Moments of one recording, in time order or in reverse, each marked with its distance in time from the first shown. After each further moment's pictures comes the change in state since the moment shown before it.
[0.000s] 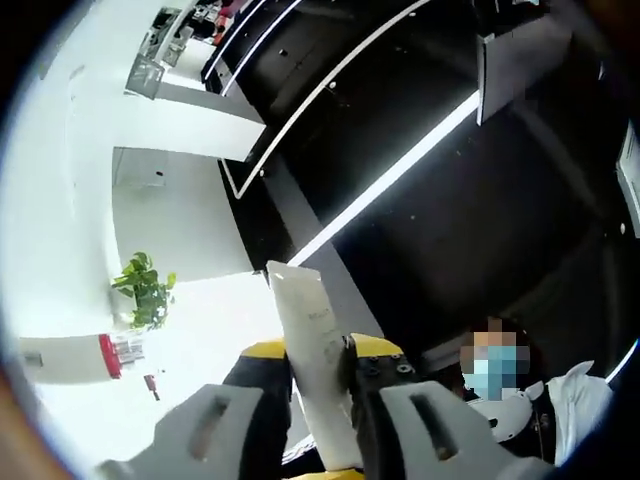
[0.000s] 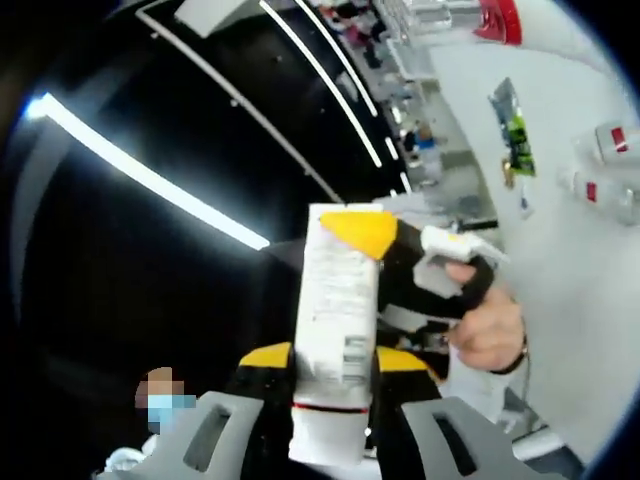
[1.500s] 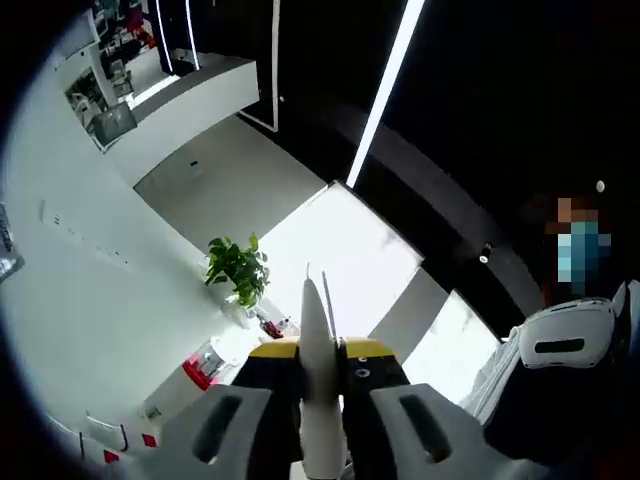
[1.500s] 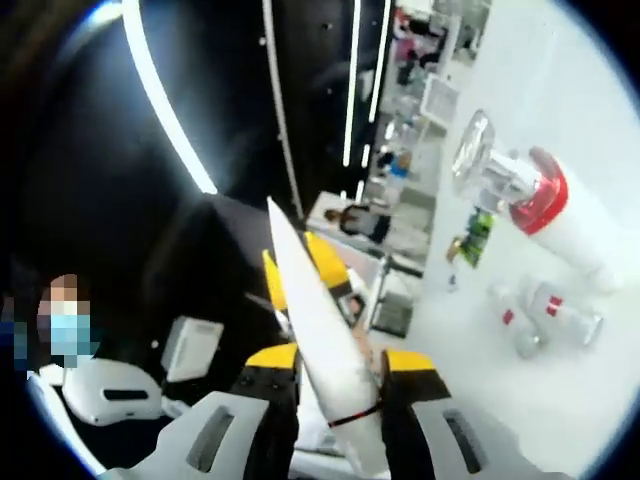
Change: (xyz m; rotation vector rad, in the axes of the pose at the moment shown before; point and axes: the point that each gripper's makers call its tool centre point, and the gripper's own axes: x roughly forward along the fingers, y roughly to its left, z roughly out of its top) left arm 0.005 0.024 -0.027 0.452 0.497 0.391; right arm -0.027 -0.034 0.027 -0.479 0.094 -0.377
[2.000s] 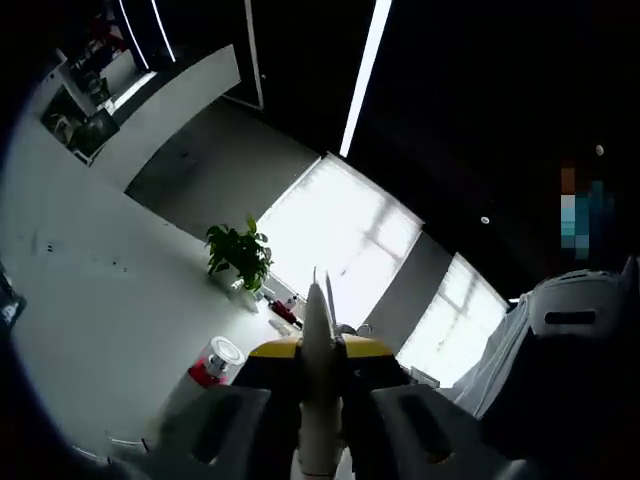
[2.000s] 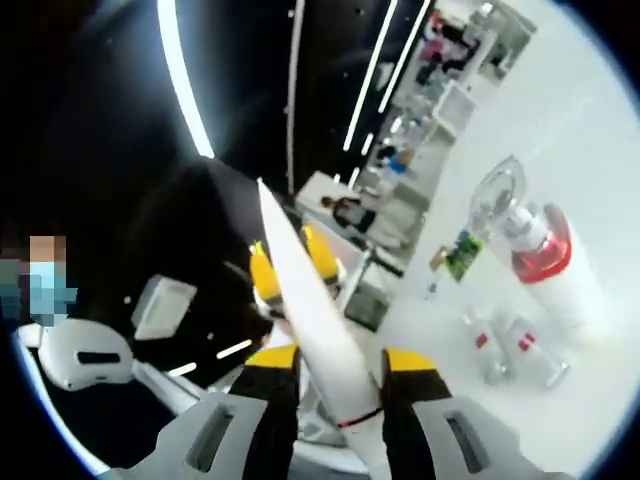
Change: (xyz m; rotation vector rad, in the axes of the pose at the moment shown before) left arm 0.007 -0.003 -0.005 0.123 0.128 0.007; right arm -0.003 -0.008 0.005 -0.213 0.106 -0.096
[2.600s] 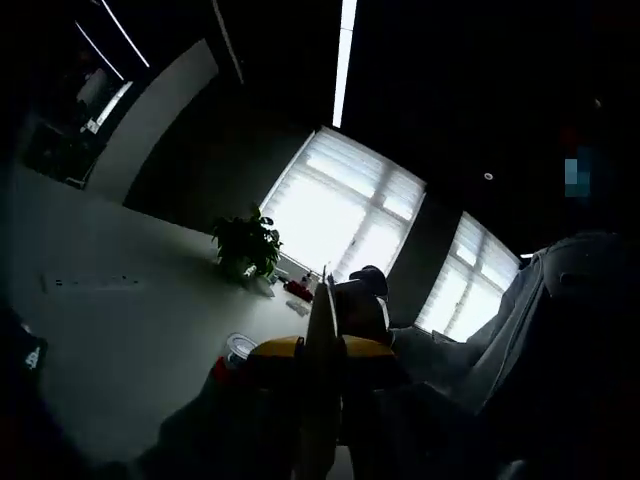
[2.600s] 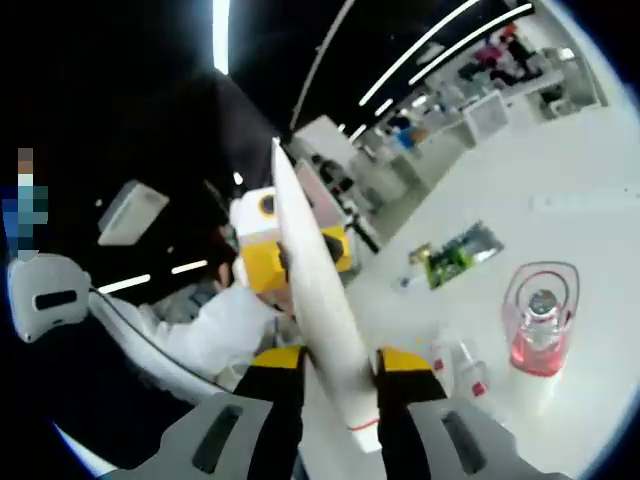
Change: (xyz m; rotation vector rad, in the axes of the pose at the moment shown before) left arm -0.001 0.009 -0.007 0.133 0.116 0.041; right arm 0.013 -0.012 0.005 -0.316 0.233 -0.140
